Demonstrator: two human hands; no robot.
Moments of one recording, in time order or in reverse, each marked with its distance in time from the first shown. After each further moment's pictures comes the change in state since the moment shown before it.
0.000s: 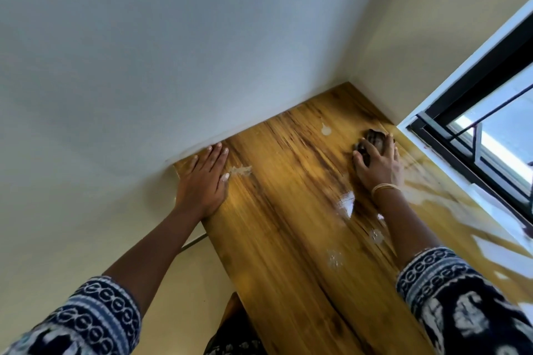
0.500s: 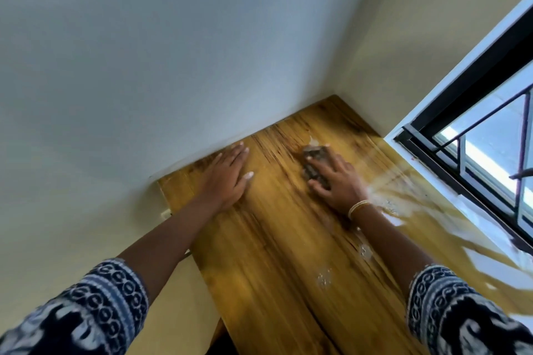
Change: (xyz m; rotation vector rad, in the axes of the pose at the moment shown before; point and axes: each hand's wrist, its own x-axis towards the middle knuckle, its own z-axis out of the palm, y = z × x) left_hand 0.056 0.056 -0.014 -0.197 -0.042 0.123; right_hand -0.011 -0.030 0.007 -0.126 -0.072 -0.529
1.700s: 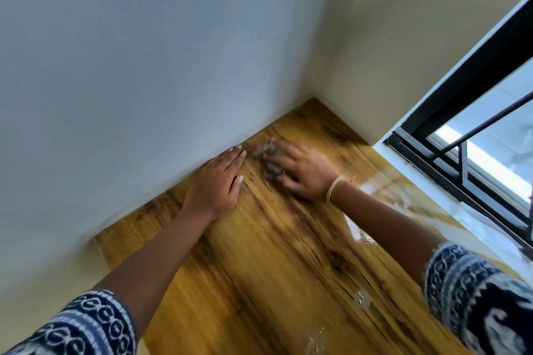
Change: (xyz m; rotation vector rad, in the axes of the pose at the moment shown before) left_hand 0.096 0.010 0.036 0.101 0.057 0.163; right_hand 0.107 0.021 -0.003 -0.024 0.057 -0.430
